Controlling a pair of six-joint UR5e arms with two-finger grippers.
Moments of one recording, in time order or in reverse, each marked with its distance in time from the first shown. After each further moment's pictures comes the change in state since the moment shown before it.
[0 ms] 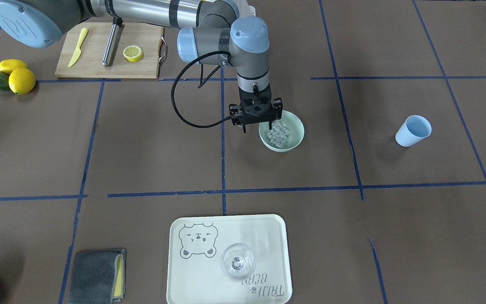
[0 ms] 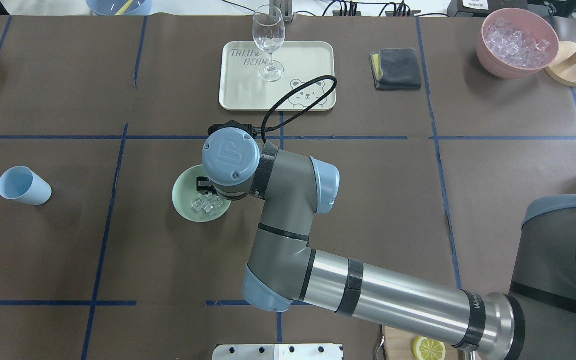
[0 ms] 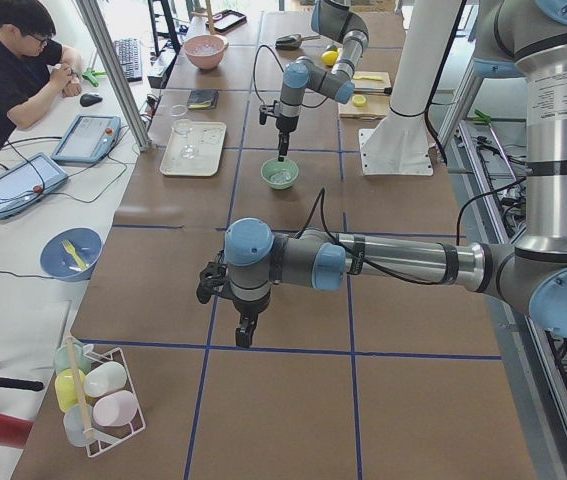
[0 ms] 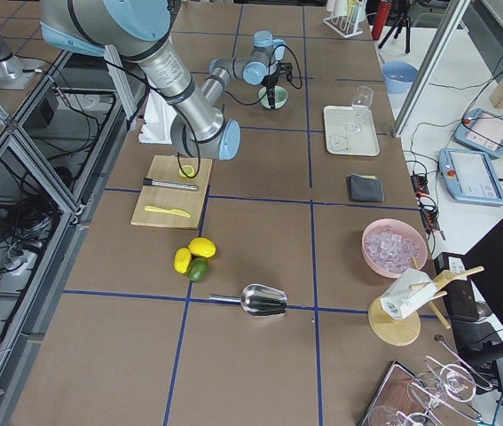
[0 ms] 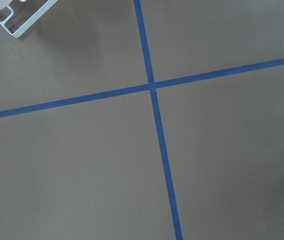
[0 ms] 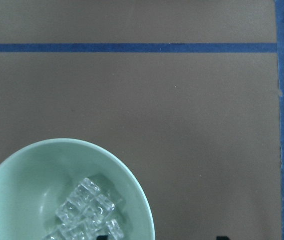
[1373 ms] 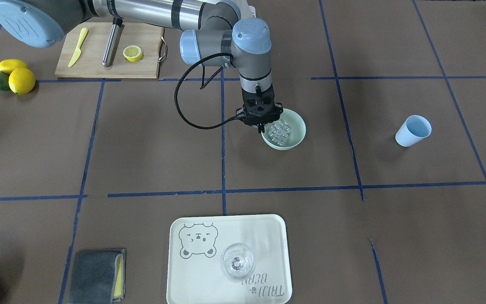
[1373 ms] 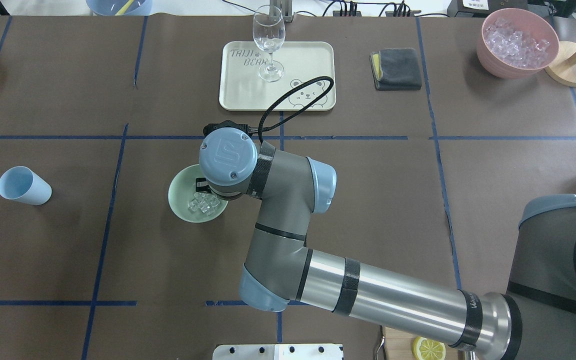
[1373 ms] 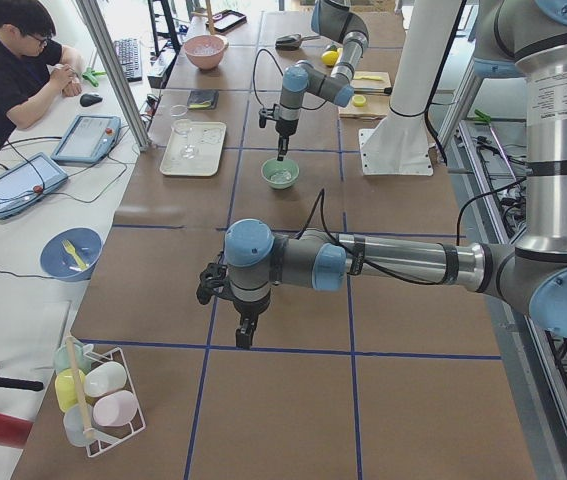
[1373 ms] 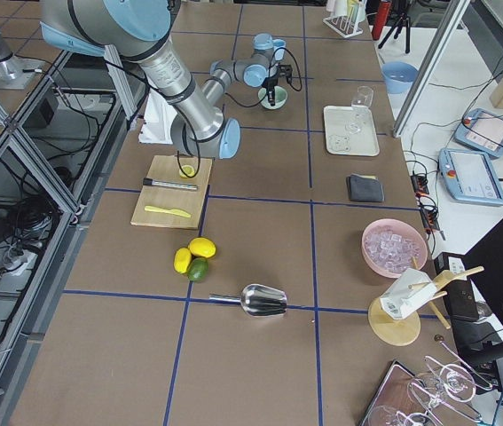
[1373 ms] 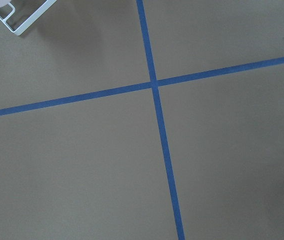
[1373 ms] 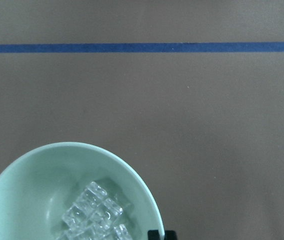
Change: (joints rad) left arm 0.000 0.000 0.002 0.000 0.003 0.001; right arm 0.001 0.010 0.007 0.034 0.009 0.004
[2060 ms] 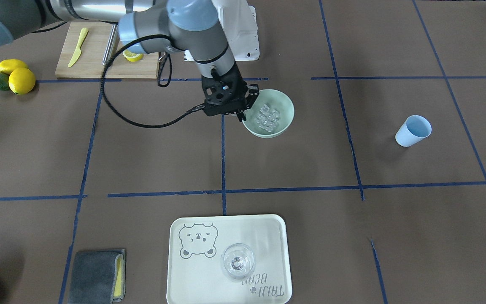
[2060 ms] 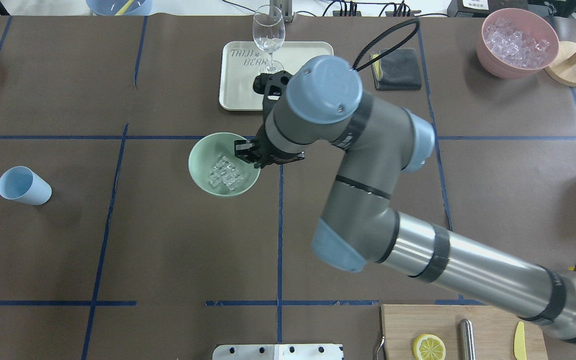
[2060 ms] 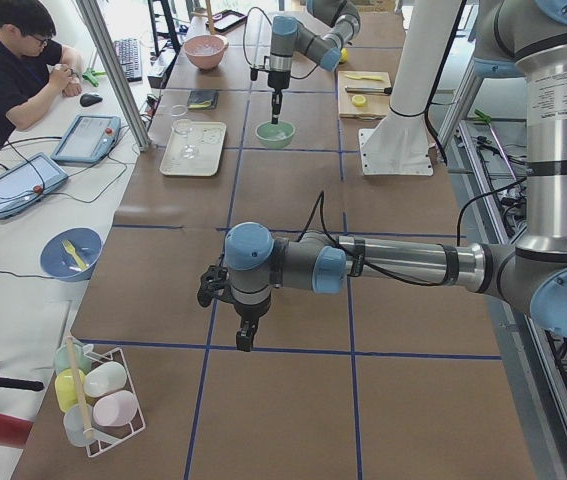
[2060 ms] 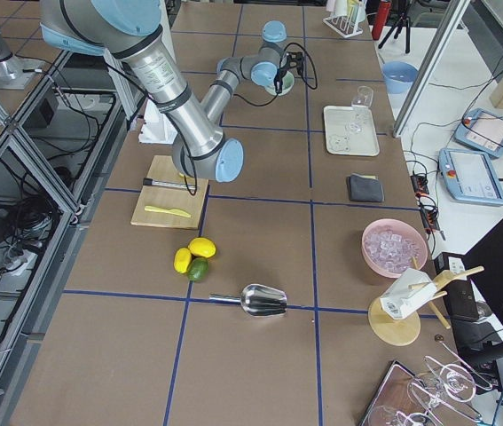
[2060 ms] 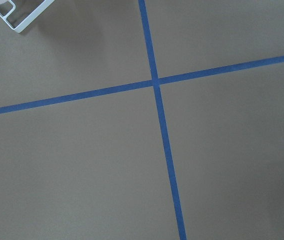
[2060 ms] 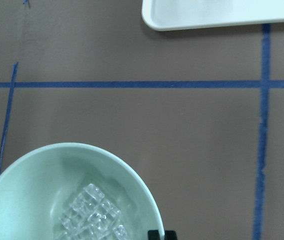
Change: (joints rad) left arm 0.000 0.003 0.011 -0.005 -0.002 0.037; right arm 0.200 -0.243 0.360 0.004 0.281 -0.090
